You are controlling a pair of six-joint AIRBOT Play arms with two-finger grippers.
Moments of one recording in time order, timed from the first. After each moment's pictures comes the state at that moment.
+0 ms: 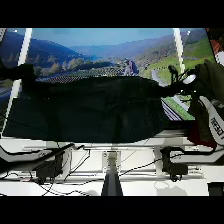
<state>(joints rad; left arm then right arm) 0.45 -1.47 1.37 1.31 -1.04 -1.17 -0.16 -1.44 0.96 -1.02 0.92 1.13</state>
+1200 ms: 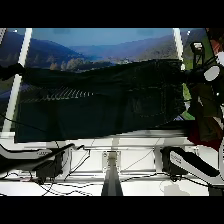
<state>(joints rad) 0.52 -1.54 1.37 1.32 -0.89 -1.16 -0.16 -1.15 1.03 -1.38 0.90 1.25</state>
